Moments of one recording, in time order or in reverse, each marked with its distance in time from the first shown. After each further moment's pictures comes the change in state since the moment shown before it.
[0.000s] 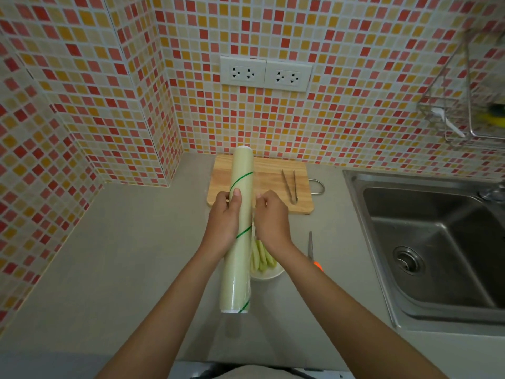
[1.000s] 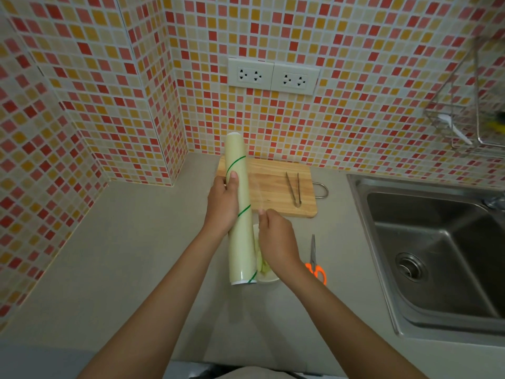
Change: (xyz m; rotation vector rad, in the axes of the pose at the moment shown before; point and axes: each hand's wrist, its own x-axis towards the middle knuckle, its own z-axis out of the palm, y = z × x) left_hand 0.035 0.011 -0.003 -0.007 0.119 0.020; right_hand -0.030 0.003 -0.012 -0.267 -0.092 -0.080
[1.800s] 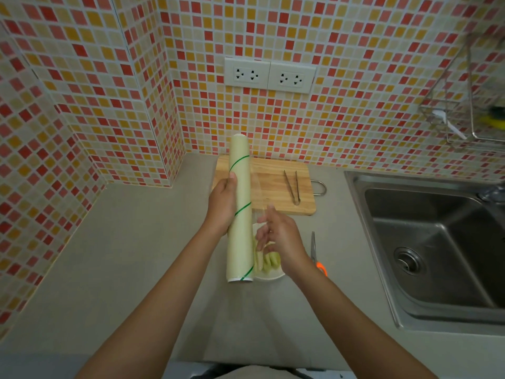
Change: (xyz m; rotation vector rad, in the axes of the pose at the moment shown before) left_hand 0.007 -0.005 -0.001 -0.086 -0.085 -0.047; right_hand 0.007 0.012 -0.001 0.721 -0.161 0.364
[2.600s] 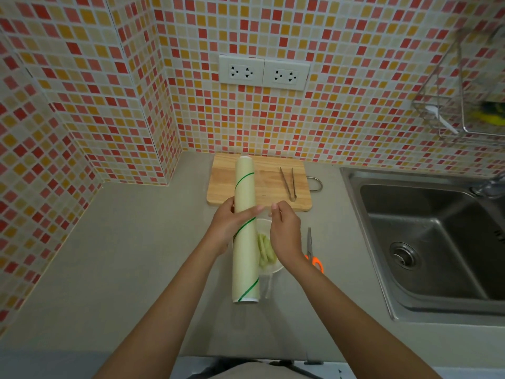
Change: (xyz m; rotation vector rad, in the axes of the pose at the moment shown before) left_hand -0.031 -0.032 0.005 -0.171 -0.299 -0.165; right_hand 0.017 0.024 -0.010 -0.404 0.288 -0.470
